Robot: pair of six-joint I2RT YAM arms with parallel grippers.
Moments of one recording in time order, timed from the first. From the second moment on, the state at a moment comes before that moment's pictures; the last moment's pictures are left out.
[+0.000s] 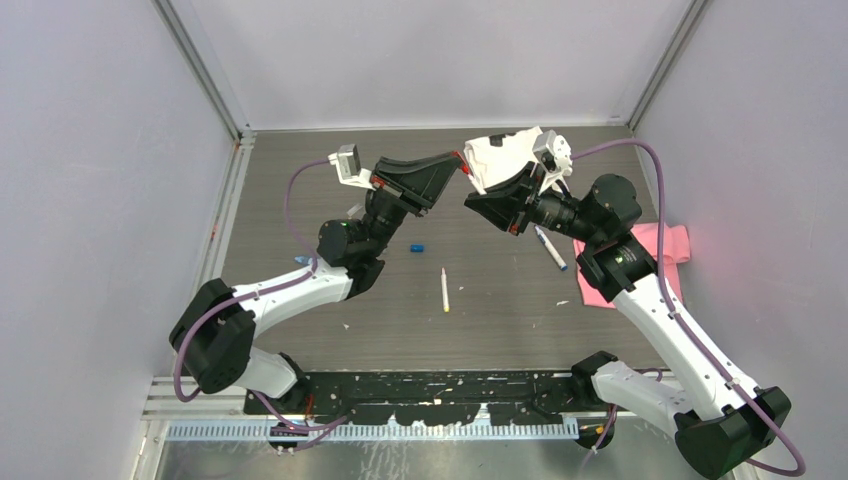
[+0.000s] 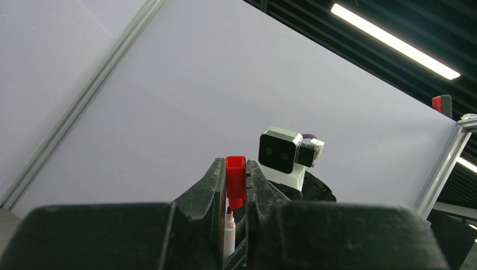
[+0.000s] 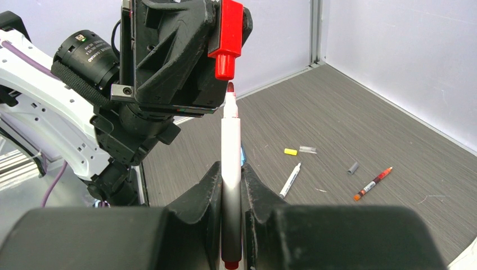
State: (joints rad) left arm -0.82 1.42 0.88 1.37 0.04 -0.90; right arm 0.45 0.96 0.99 0.13 -0.69 0.26
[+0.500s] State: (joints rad) left arm -0.82 1.42 0.88 1.37 0.04 -0.90; right arm 0.45 0.96 0.99 0.13 -0.69 0.26
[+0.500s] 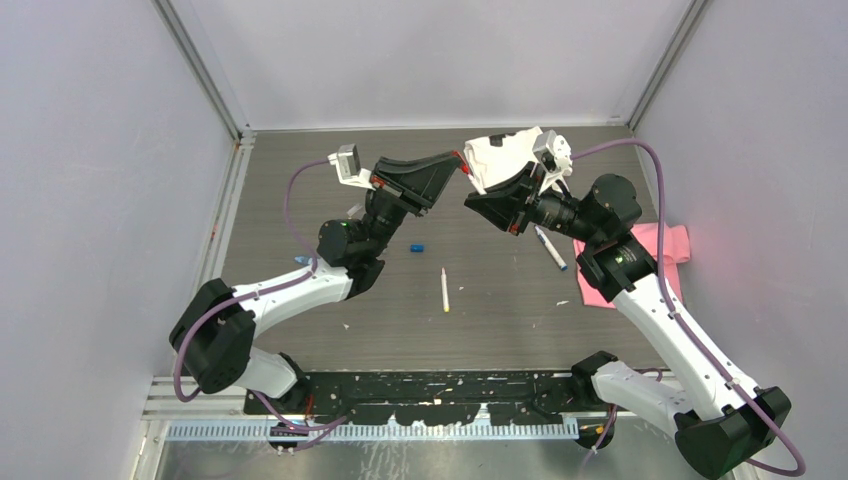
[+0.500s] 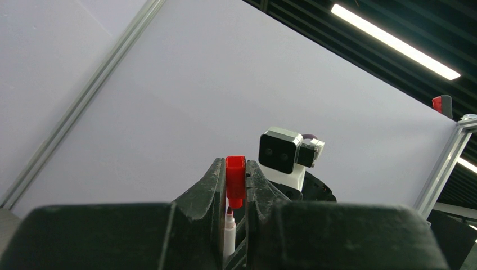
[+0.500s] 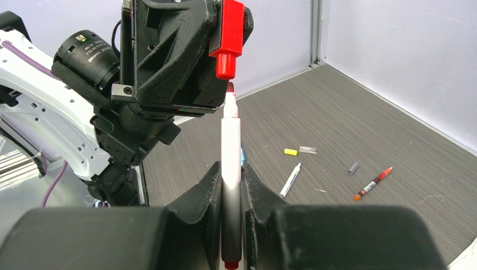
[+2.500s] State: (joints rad) left arm -0.82 1.43 0.88 1.38 0.02 -0.90; right arm 0.45 0.97 0.99 0.17 -0.69 0.26
